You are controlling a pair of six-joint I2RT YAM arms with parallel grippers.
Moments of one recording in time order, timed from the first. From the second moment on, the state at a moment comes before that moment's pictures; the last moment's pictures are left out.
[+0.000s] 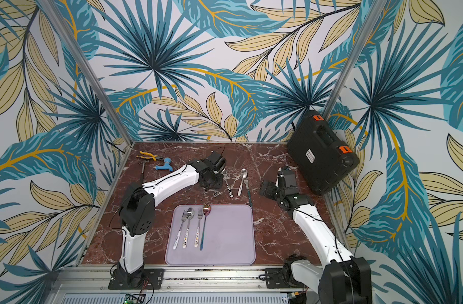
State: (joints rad) left arm -0.67 2.08 1.76 -0.86 -0.05 -0.57; right arm 0.14 1.14 0.81 -0.46 0.00 0.47
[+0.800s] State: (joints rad) left arm -0.59 2.32 2.01 -0.90 0.01 -0.56; right arm 0.14 1.16 0.81 -0.46 0.01 0.47
